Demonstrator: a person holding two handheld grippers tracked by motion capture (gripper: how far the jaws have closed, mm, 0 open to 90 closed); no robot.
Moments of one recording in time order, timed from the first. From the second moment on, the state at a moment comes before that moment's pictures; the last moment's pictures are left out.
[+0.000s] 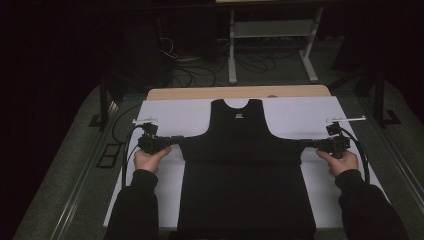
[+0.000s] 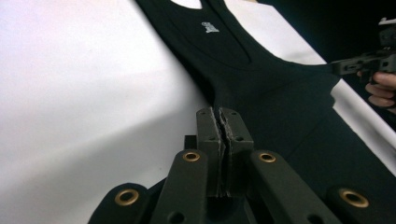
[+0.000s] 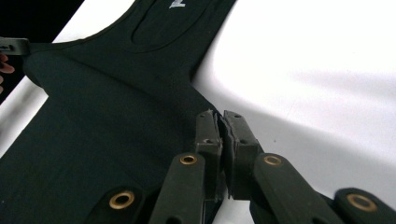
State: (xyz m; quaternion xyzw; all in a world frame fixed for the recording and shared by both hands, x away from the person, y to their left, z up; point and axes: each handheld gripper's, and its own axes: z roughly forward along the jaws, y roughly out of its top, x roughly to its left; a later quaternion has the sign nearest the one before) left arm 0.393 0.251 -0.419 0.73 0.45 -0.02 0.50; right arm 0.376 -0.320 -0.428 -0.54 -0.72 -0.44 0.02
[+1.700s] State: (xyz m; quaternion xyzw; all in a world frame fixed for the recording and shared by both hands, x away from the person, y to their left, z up) left arm 0.321 0.243 -0.430 0.78 0.42 -0.07 0.45; right arm 0.297 -0.319 -0.431 -0.51 -0.75 -0.42 0.05
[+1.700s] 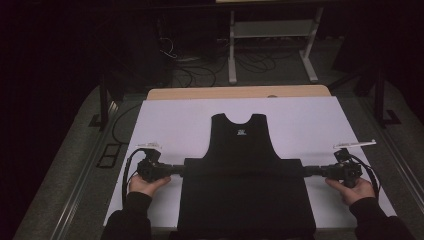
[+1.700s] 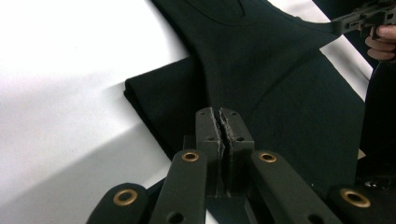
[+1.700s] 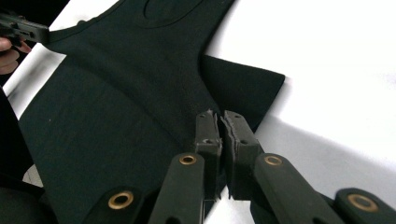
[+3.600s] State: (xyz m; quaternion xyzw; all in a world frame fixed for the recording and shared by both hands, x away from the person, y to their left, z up) left arm 0.312 0.240 -0.430 0.81 0.41 -0.03 0.42; right arm 0.285 -0.317 -0.430 -0.50 -0.76 -0.41 0.03
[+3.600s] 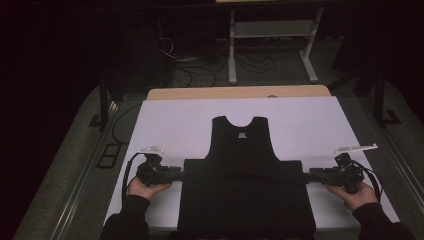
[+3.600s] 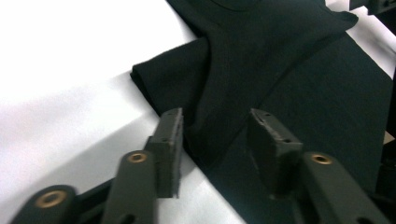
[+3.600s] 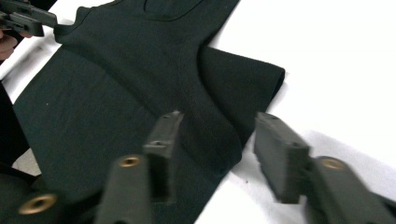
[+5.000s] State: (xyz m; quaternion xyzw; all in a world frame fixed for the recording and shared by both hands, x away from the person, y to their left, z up) left arm 0.342 0.230 -0.398 0.82 0.38 0.02 0.43; right arm 0.316 -0.300 -0.402 -0.47 -0.79 -0.40 -0.05
